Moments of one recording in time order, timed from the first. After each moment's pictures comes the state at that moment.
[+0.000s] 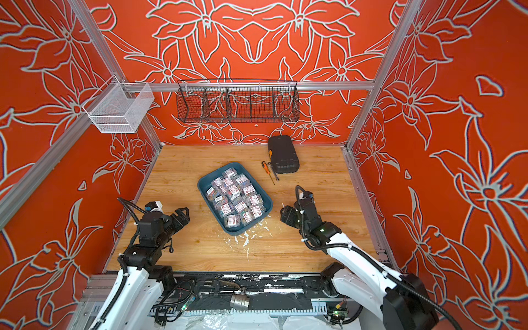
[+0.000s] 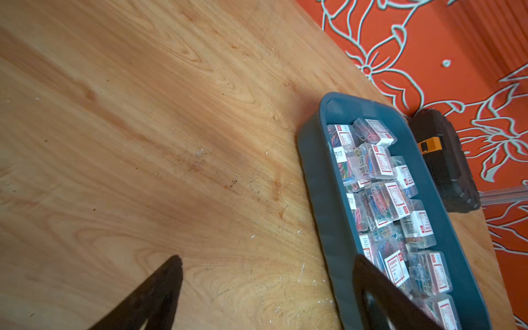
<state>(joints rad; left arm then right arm) 0.01 0.55 0.33 -0.39 -0.02 -0.67 0.62 1.01 0.52 -0.27 0.12 0.87</state>
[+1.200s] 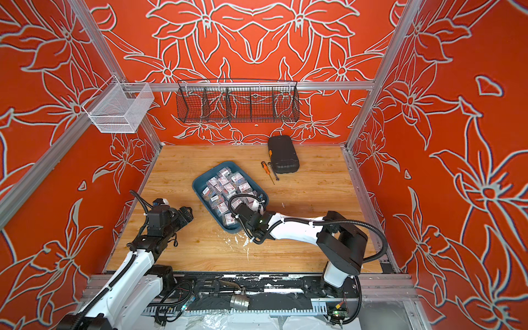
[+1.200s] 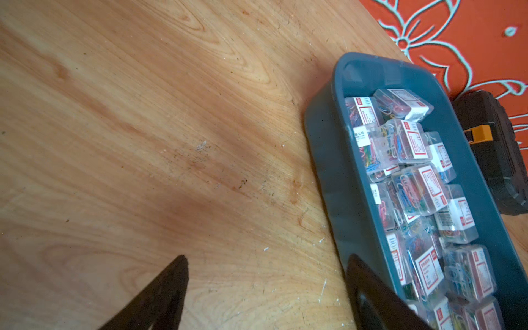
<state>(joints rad) 0.00 0.76 0.32 -0.24 -0.03 -0.66 1.05 1.67 1.02 -0.36 0.47 1.16</state>
